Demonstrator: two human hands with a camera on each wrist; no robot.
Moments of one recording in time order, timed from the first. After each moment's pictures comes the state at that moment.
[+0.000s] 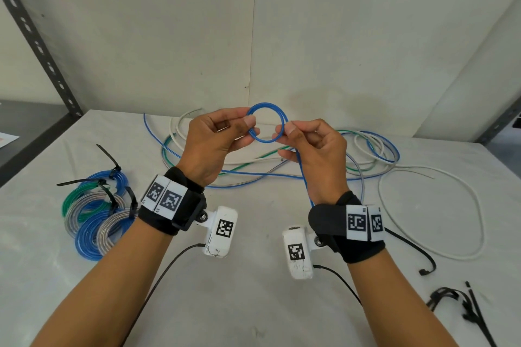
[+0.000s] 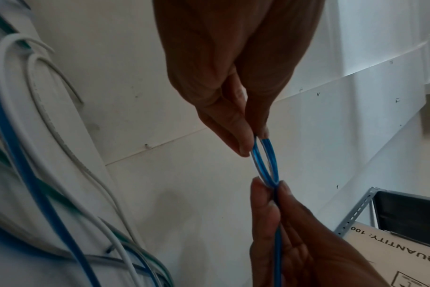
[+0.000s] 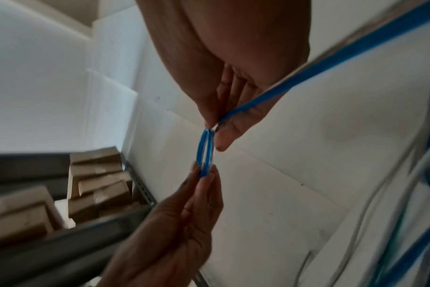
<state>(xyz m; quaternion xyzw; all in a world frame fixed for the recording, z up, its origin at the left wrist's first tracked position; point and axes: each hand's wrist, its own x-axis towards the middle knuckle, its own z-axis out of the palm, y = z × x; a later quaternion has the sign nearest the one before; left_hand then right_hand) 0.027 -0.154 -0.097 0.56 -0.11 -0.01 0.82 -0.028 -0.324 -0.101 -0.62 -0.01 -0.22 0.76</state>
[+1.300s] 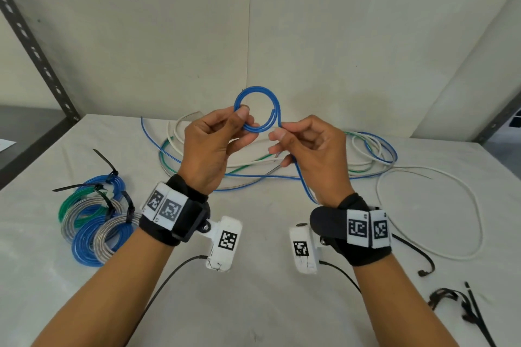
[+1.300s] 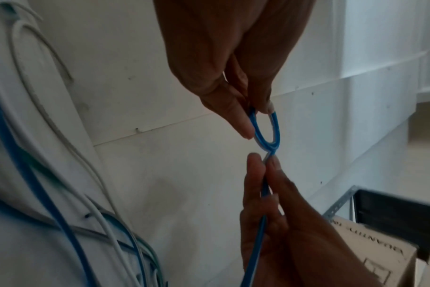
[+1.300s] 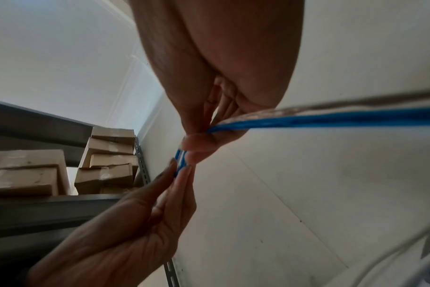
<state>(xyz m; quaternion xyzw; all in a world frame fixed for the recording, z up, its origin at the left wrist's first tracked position) 0.014 -0.165 -0.092 0.53 -0.12 0.02 0.84 -0.030 -0.330 -0.093 -0.67 -0.09 -0.21 0.71</state>
